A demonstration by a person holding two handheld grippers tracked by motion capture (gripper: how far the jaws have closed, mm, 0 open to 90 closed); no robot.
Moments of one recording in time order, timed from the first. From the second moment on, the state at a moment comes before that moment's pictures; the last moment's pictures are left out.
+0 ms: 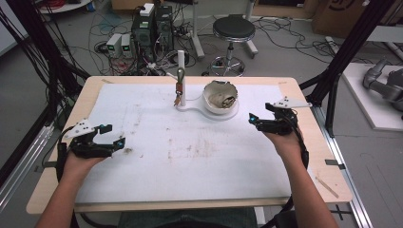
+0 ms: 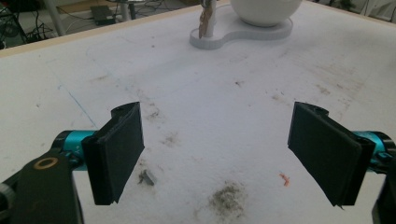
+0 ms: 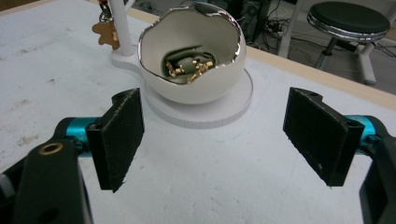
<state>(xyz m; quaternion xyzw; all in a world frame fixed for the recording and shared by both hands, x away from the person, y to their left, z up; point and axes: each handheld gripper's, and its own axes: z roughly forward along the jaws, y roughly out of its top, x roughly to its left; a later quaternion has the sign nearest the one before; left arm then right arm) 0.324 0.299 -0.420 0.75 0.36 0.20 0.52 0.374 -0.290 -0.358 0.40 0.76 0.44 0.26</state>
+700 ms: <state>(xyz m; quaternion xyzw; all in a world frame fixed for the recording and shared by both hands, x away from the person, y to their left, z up) 0.336 0.288 -0.422 0.74 0.36 0.20 0.53 0.360 -0.311 -0.409 0.43 0.75 0.44 0.24</state>
